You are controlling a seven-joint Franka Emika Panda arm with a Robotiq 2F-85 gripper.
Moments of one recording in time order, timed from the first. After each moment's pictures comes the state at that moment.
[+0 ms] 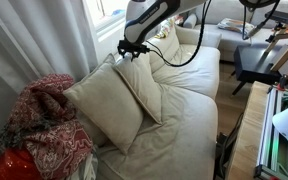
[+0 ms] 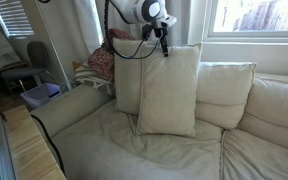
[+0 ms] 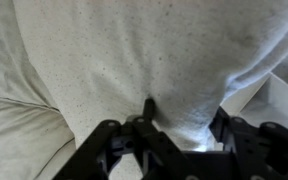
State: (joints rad) arm 0.16 0.92 -0.13 -1.31 0.13 2.59 0.88
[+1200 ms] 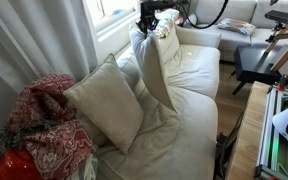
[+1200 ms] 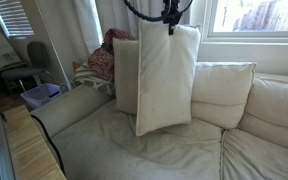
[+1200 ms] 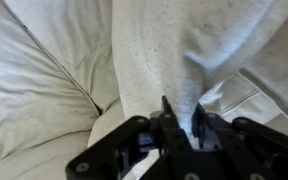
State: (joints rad) arm -0.02 0.64 -0.08 -1.31 0.09 1.95 0.26
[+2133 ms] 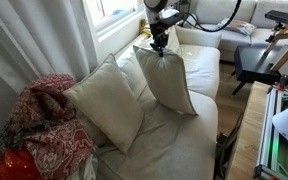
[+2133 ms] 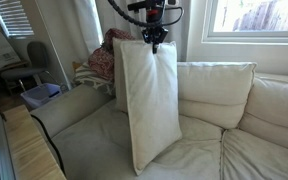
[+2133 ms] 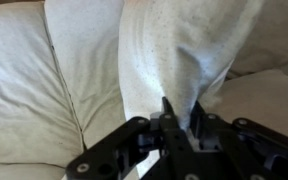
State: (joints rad) arm 0.00 0.52 -0.02 -1.66 -0.05 1.98 0.04
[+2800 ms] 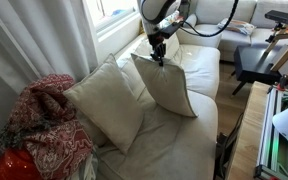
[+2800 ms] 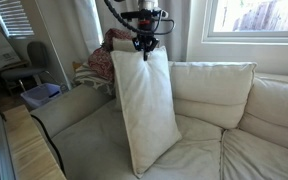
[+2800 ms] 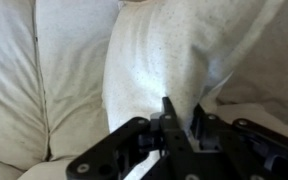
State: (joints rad) arm 0.03 0.54 0.02 -1.71 -0.07 1.99 -0.09
